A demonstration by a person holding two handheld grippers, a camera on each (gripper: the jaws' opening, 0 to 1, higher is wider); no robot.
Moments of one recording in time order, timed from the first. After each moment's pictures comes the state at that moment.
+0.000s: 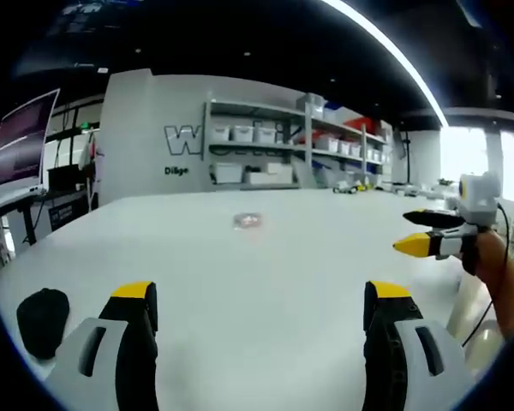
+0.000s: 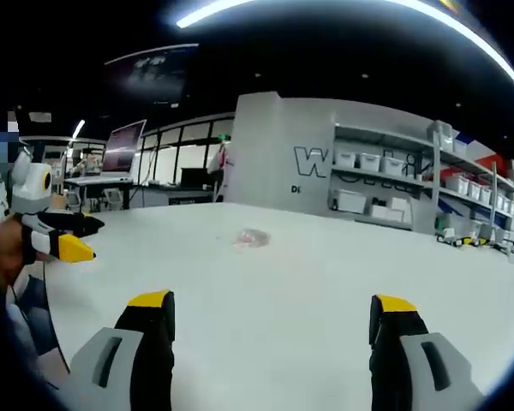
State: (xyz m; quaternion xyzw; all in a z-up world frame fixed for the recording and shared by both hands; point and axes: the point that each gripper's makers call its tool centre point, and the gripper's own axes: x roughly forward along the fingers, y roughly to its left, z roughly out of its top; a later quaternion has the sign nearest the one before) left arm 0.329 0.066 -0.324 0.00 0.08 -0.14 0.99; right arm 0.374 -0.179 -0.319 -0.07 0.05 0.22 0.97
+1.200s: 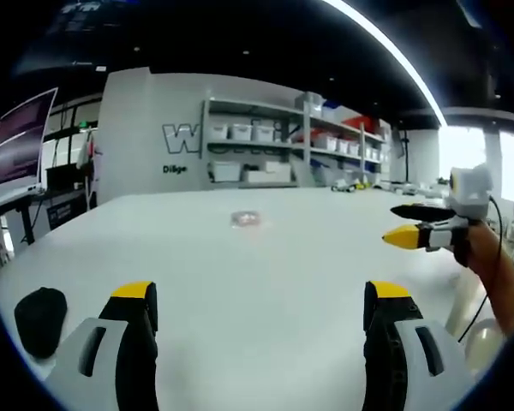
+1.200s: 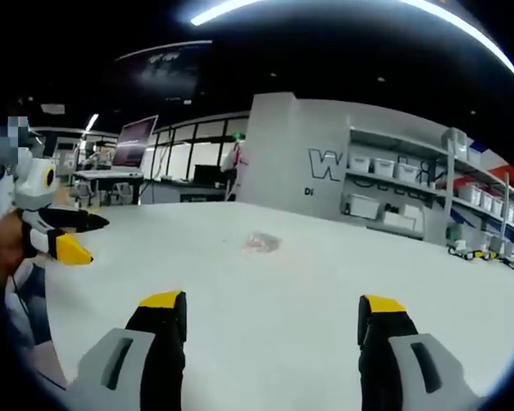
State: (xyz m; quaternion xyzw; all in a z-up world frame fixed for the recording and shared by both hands) left arm 0.329 0.064 -0.327 0.00 0.09 -0.14 0.99; right arm 0.392 -0.165 -0.310 -0.09 0.04 0.26 0.96
